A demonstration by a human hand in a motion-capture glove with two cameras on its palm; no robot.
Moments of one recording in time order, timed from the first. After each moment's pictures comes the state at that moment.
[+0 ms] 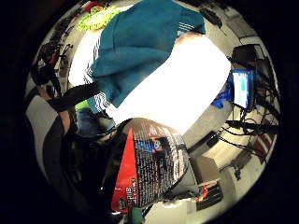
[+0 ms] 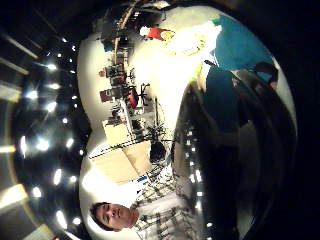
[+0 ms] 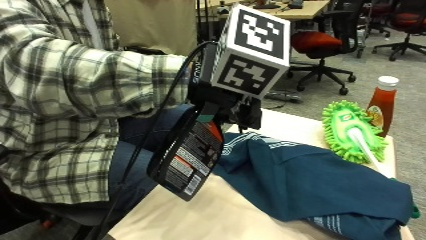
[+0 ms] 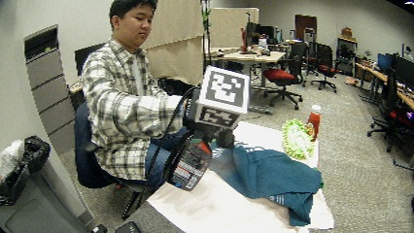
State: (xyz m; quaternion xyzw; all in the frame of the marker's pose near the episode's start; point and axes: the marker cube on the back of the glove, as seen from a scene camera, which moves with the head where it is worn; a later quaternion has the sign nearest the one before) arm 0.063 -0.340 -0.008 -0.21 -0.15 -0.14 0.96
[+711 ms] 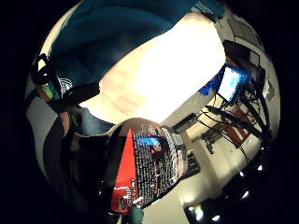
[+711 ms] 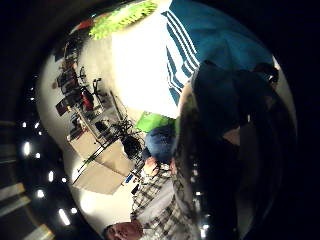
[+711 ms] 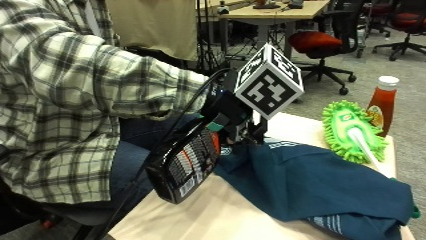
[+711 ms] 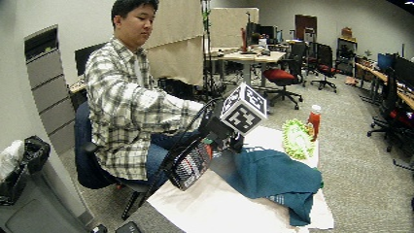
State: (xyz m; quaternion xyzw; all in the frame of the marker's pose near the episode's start) arm 0.037 -0.340 0.060 -0.33 0.06 -0.10 0.94
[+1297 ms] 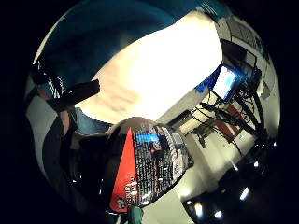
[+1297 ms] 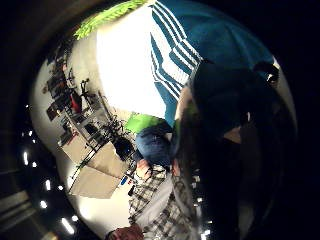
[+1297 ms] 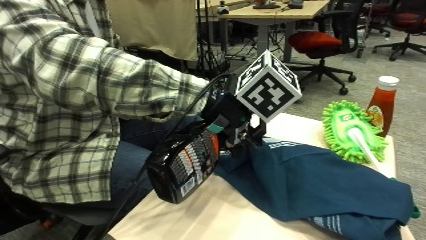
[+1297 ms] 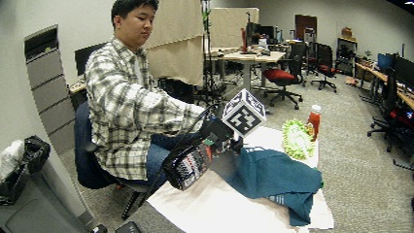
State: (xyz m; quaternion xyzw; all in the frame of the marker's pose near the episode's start) arm 0.033 -0.336 0.075 -0.35 0.10 -0.09 0.93
